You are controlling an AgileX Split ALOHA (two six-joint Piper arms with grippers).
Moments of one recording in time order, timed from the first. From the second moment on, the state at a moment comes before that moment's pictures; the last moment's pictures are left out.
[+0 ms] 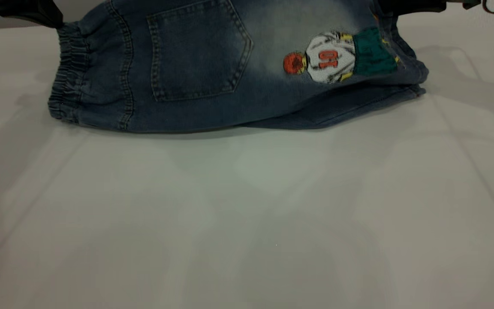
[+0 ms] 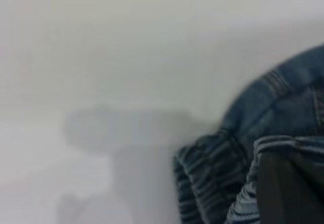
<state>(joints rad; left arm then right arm) 0.02 2.04 -1.28 -0.52 0.31 0.52 -0.02 2.24 -1.40 1.36 0.63 -1.22</state>
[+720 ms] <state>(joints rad) 0.02 2.10 -1.28 -0.52 0.28 0.54 -0.02 2.25 -1.41 1.33 0.52 -1.20</state>
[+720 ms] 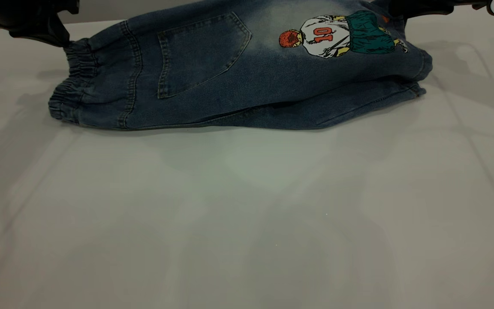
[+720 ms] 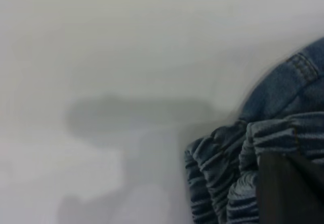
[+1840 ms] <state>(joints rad) 0.07 2.10 -1.28 -0.48 0.49 0.40 -0.02 2.21 -1.41 1.26 0.72 -1.08</state>
